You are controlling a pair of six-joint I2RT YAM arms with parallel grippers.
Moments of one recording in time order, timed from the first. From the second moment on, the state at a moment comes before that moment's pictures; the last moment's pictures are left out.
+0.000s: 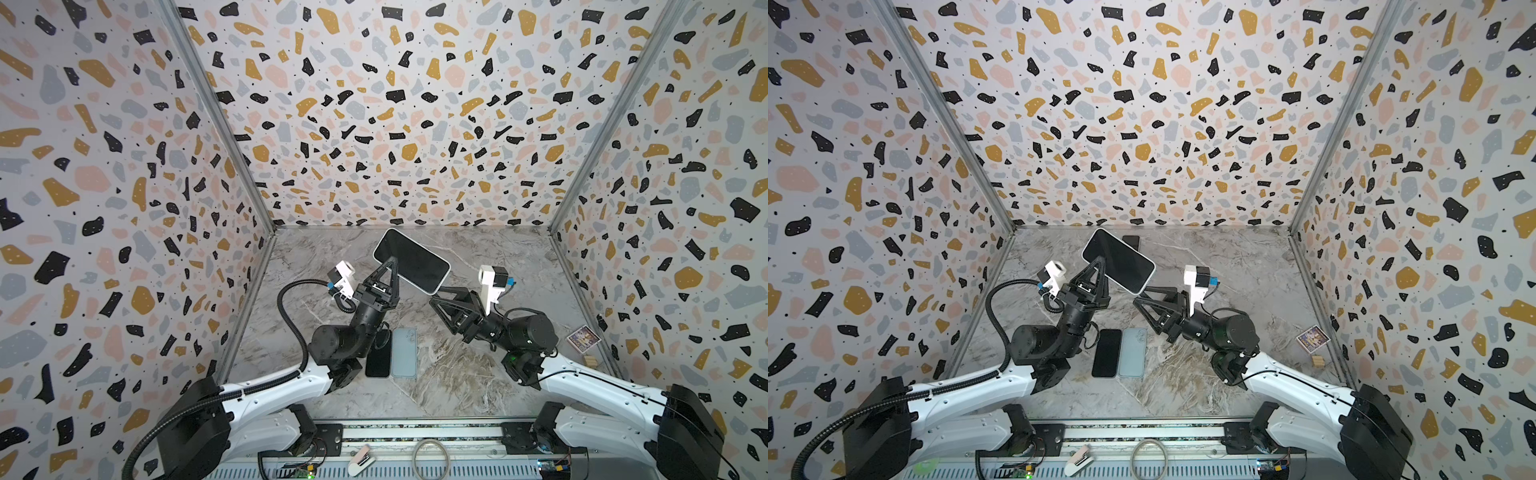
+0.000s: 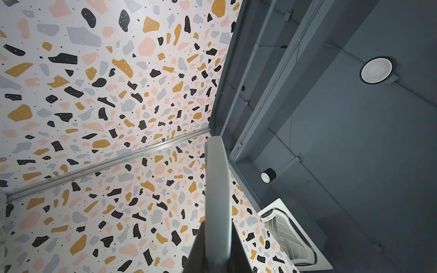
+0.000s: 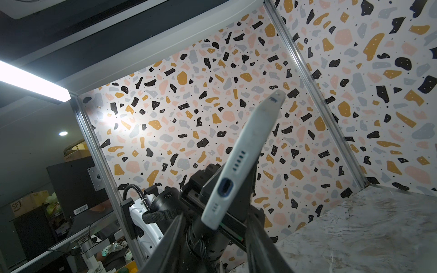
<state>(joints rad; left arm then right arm) -0.92 1.13 0.57 1.27 -0.27 -1.29 0.86 1.07 0.58 1.05 -0.40 0.73</state>
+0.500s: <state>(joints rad) -0.92 1.13 0.56 1.28 -0.27 -1.28 0.86 1.07 0.58 1.05 -0.40 0.74</state>
